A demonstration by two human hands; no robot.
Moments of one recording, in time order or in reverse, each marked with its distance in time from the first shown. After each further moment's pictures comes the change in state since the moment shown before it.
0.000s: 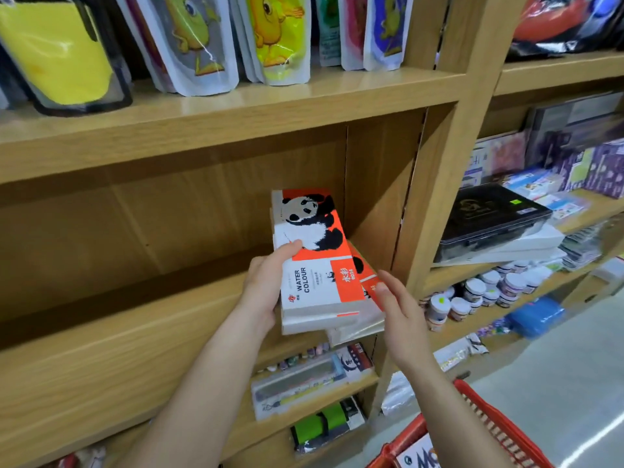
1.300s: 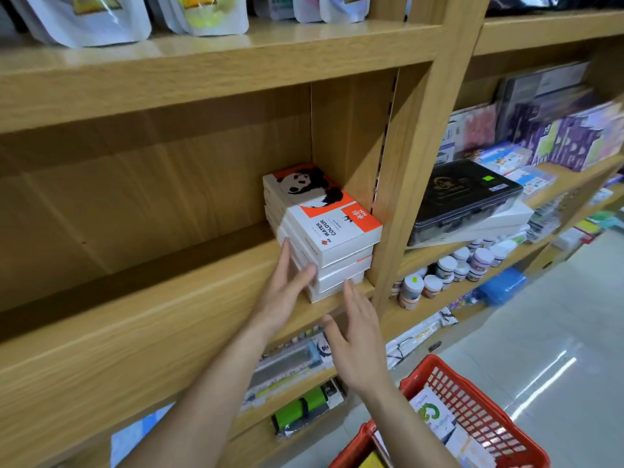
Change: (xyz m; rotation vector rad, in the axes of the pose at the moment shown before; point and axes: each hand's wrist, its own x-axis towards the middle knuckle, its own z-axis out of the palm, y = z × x) left_hand 0.059 -0.089 0.037 0.284 -0.304 0.246; right_hand -0.007 0.064 0.027 -0.504 -0.043 -0.107
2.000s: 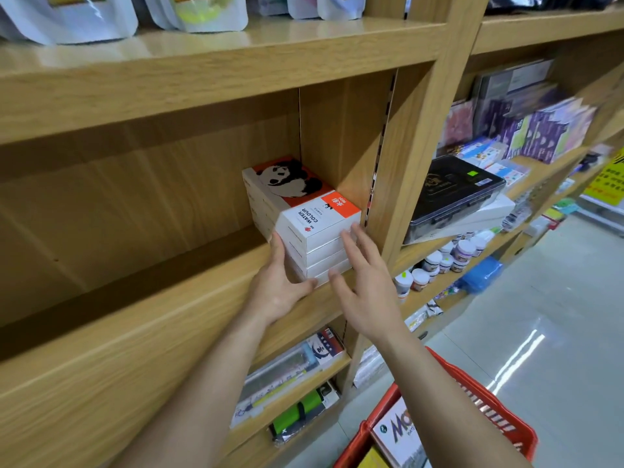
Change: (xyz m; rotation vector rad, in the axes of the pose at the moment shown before) left_hand 0.029 0.002 -0.013 0.588 0.042 0.024; right_hand 0.054 -0.044 -0.050 -0.107 0.120 -0.141
